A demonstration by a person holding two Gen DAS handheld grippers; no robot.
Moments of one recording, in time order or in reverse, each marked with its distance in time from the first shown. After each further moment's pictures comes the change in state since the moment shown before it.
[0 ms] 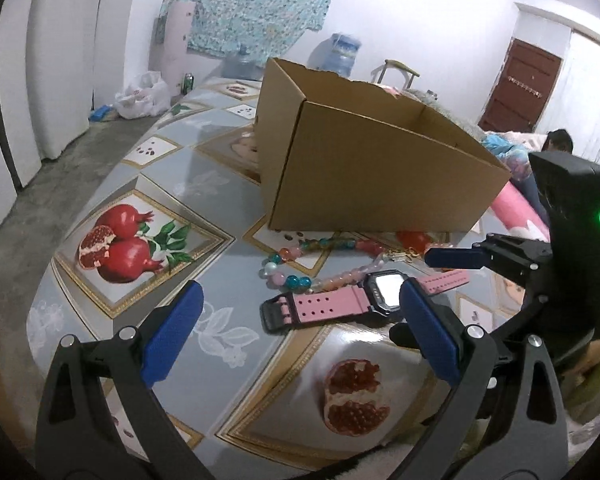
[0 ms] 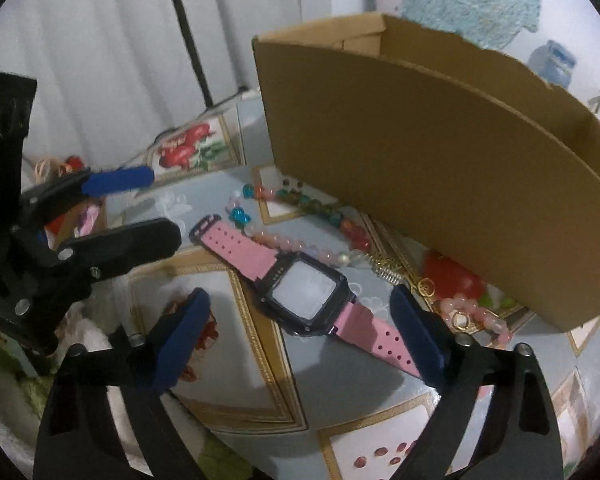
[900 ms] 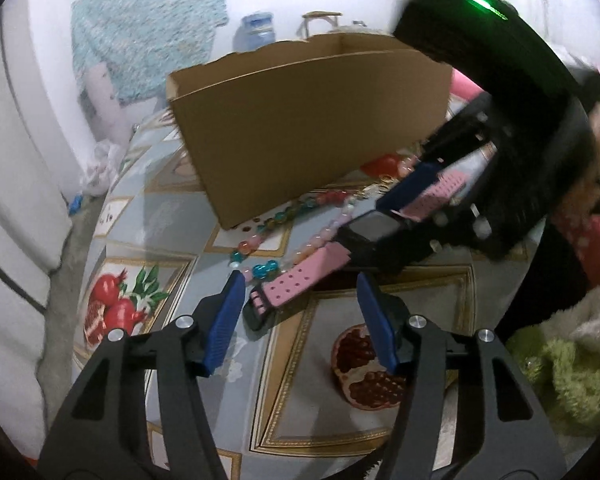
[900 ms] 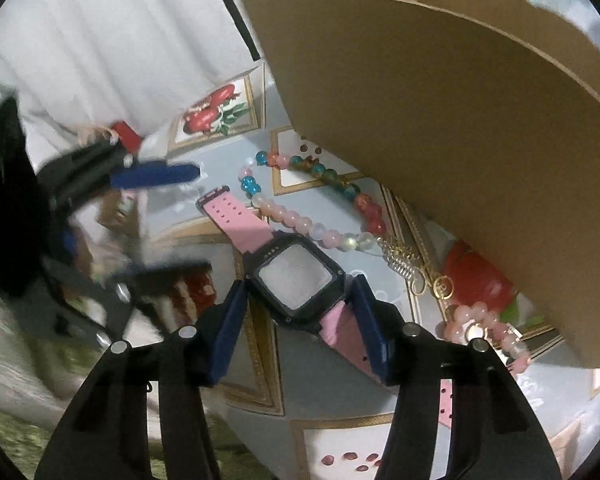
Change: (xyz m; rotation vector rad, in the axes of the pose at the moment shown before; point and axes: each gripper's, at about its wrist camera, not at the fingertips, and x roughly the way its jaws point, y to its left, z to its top) left arm 0.008 -0.052 -0.020 0.491 0.085 0.037; right arm 0.020 -0.036 0.013 -0.006 0.186 0.252
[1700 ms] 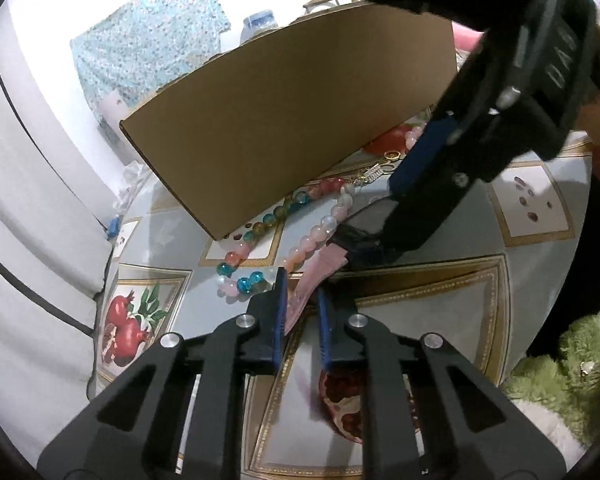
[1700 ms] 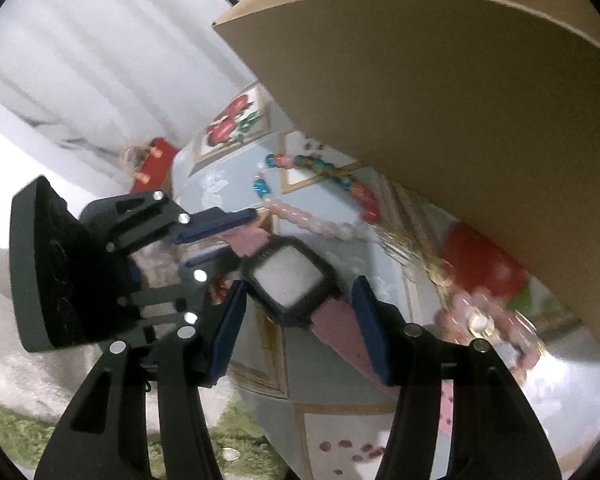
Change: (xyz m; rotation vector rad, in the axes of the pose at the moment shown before) left arm 0.021 -0.038 -0.003 0.119 0.041 0.174; right arm -0.003 -0.021 -0.008 0.068 -0.016 0.166
